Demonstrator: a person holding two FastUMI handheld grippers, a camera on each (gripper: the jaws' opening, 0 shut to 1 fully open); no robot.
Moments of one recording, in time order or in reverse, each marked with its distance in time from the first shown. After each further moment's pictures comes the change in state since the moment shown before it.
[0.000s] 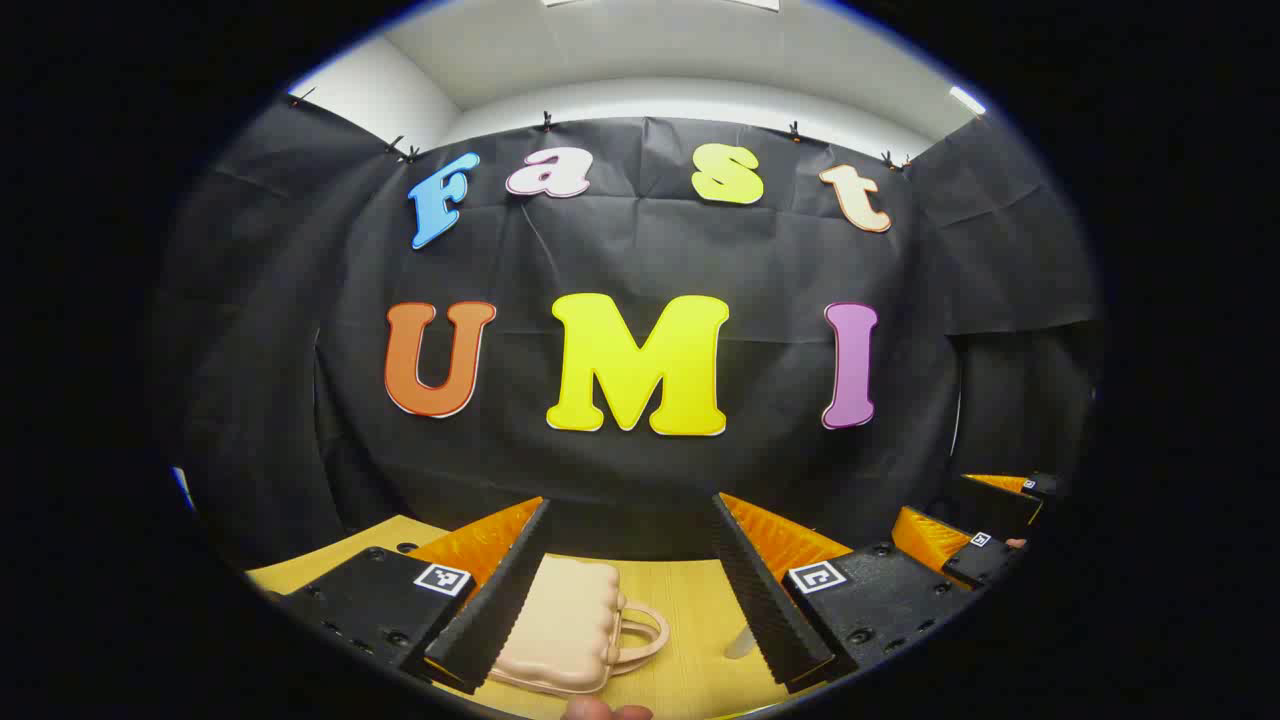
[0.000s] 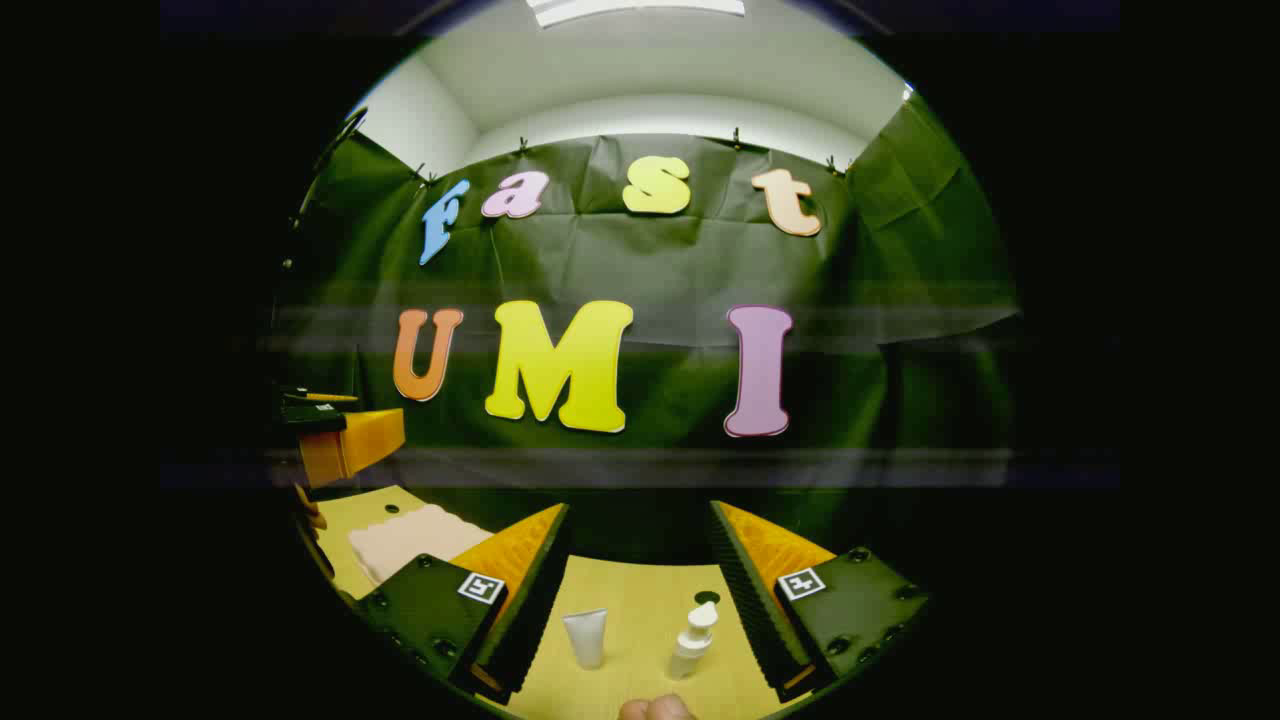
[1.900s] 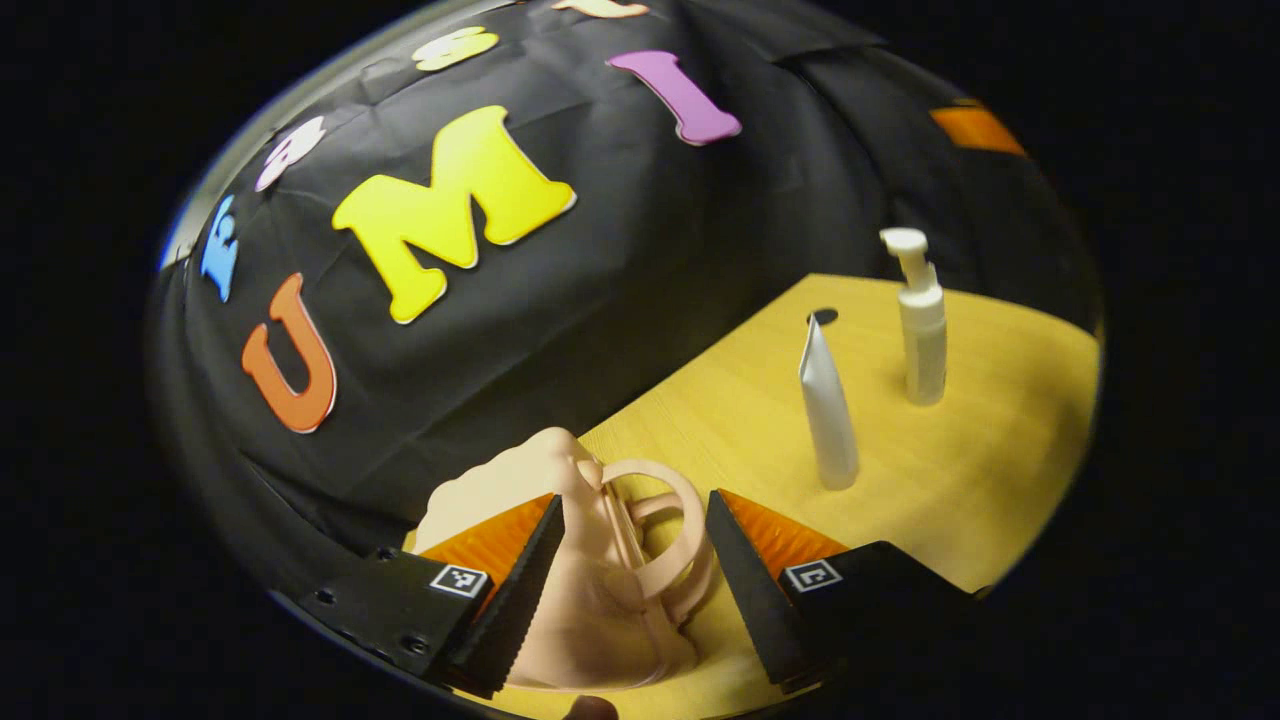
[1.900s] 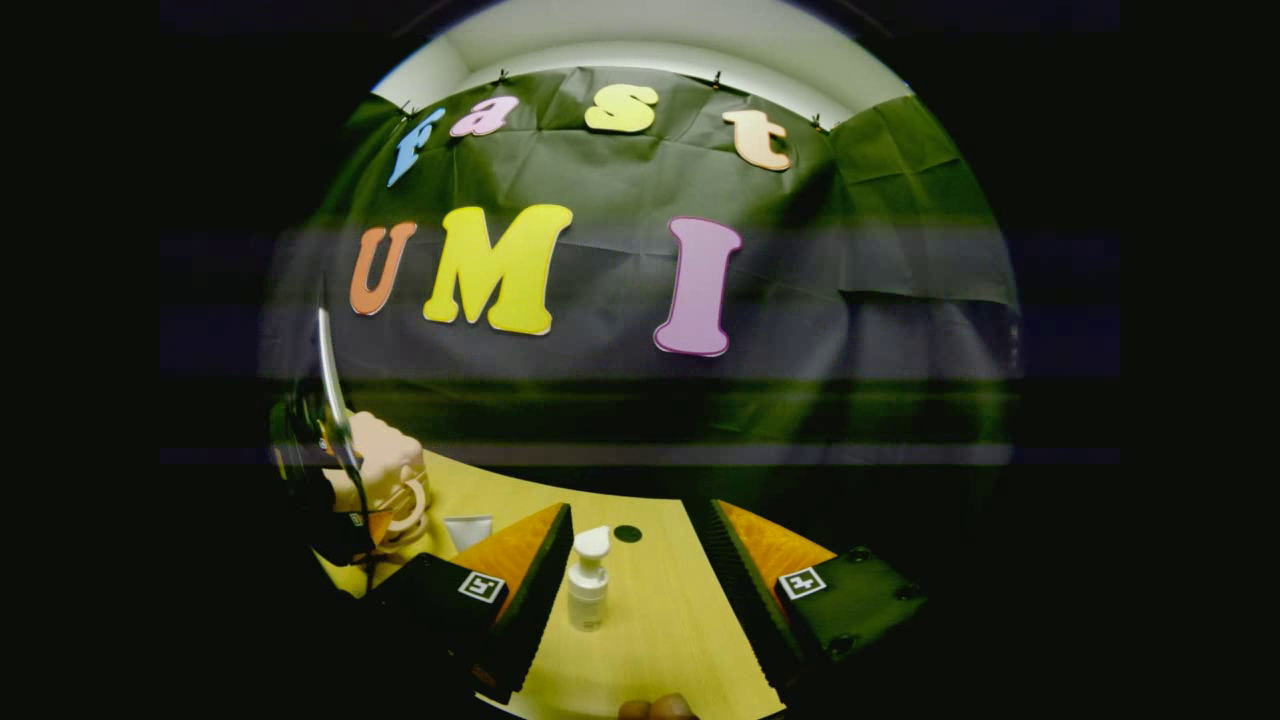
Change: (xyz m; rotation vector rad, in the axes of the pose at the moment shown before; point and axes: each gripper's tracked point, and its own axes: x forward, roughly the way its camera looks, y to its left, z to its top) left arm 0.075 -0.012 -0.249 0.734 0.442 -0.213; right arm 0.002 -0.109 -0.089 -0.072 0.181 -0.158
